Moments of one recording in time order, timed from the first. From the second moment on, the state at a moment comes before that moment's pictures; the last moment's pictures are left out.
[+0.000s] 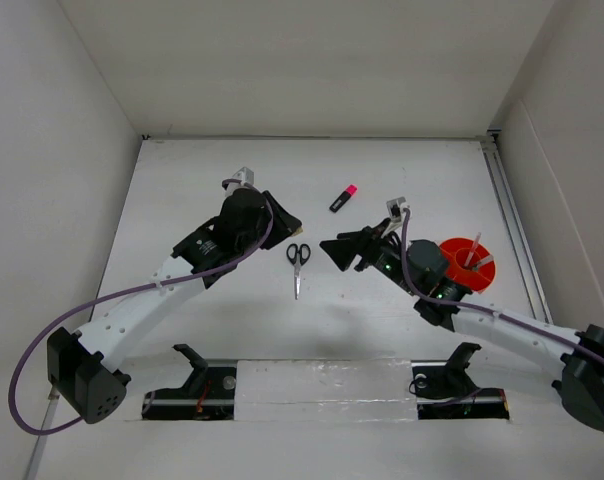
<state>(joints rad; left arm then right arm) -0.69 1.14 1.04 -0.45 -0.17 -1.03 0.81 0.96 0.52 0.47 0.01 0.63</state>
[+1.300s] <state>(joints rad) -0.69 1.10 1.06 -0.43 -0.09 -1.04 0.97 1.37 0.73 0.72 0.26 0.65</state>
